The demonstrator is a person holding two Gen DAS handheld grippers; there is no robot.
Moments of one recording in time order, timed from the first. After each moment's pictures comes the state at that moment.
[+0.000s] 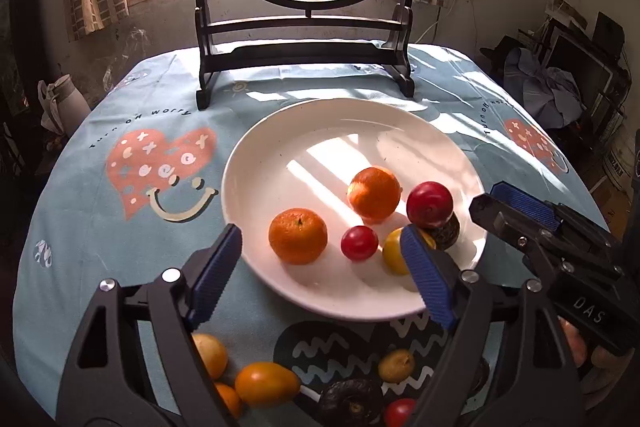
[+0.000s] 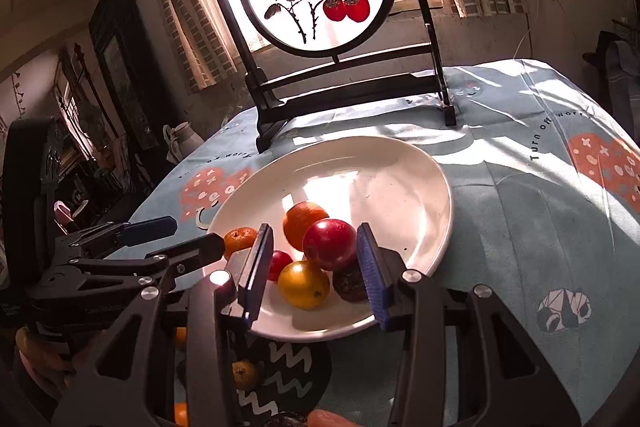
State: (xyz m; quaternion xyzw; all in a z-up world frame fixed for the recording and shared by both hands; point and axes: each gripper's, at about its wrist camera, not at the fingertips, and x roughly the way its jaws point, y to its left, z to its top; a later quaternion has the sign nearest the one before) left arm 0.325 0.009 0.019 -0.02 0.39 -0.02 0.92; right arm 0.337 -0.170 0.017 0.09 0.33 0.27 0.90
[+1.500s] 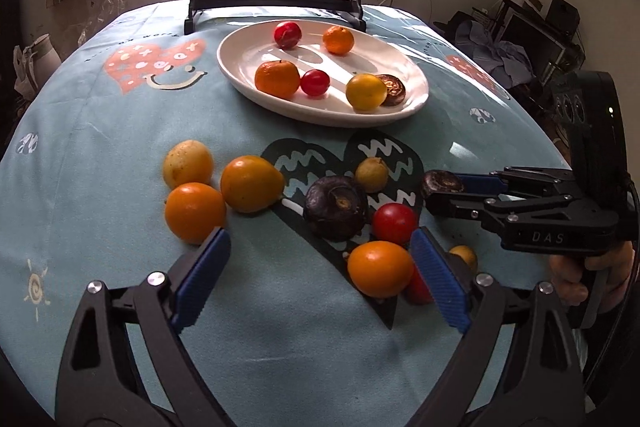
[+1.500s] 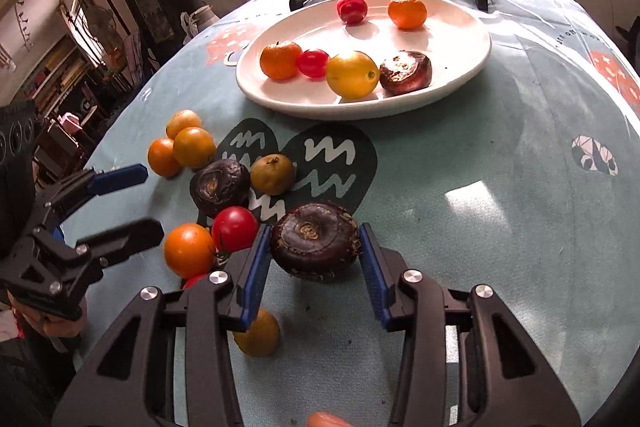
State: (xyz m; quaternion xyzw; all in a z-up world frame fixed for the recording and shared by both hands) left arm 0.208 0.026 -0.033 -0.05 0.41 -0.12 0.90; right arm 0.267 -0.162 -0.035 0.00 0.47 0.31 0.82
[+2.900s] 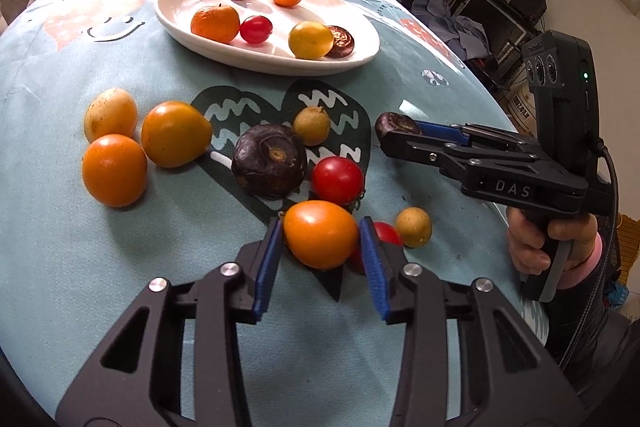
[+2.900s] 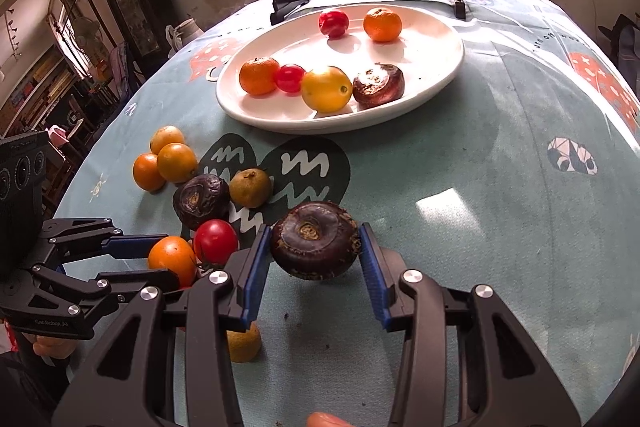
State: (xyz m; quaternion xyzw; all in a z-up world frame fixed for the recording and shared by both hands) left arm 0.215 0.017 -0.055 -0.09 0.47 -0.21 0.85; right arm 0.266 -0.166 -0.032 0.00 0.46 0.28 0.84
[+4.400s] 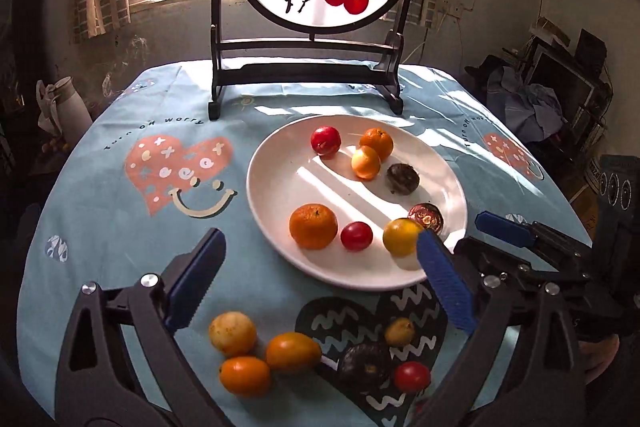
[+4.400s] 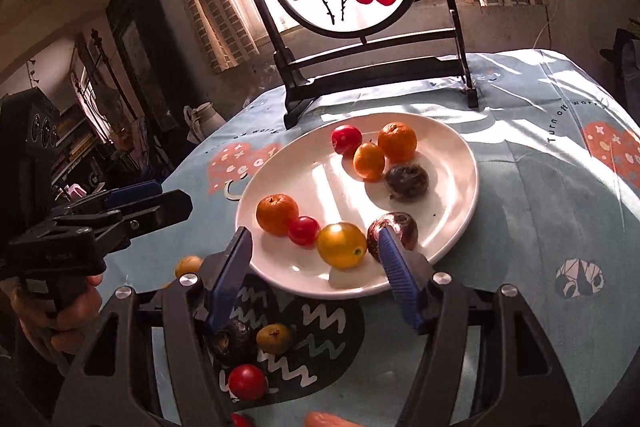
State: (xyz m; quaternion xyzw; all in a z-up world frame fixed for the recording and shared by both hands) left arm 0.284 0.038 0.037 -0.05 0.36 -0.05 0.93; right arm 0.307 -0.160 0.012 0.08 0.35 0.31 0.88
